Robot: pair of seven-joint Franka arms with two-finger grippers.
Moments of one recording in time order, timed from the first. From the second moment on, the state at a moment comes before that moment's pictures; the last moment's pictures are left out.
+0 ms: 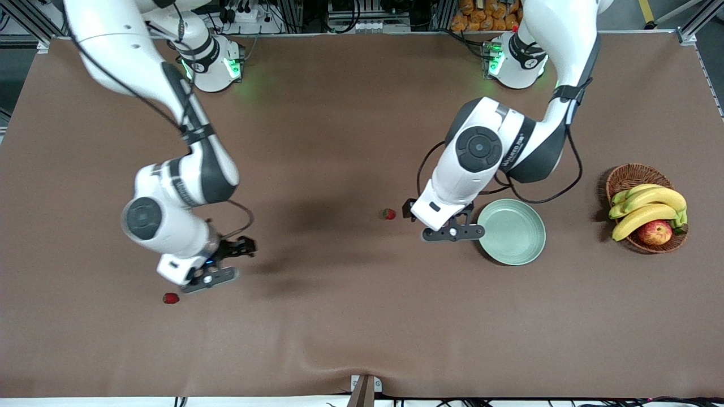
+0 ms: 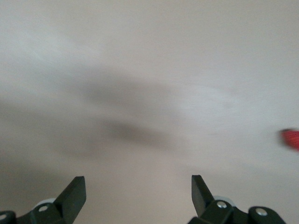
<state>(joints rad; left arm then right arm) -0.49 0.52 -0.10 -1.49 0.00 2.04 -0.64 0.19 0.61 -0.03 -1.53 0.10 2.16 -0.29</state>
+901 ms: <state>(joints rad) -0.67 0.76 -0.10 -1.45 0.10 2.14 -1.23 0.04 0.72 -0.02 -1.50 -0.06 2.30 -0.96</state>
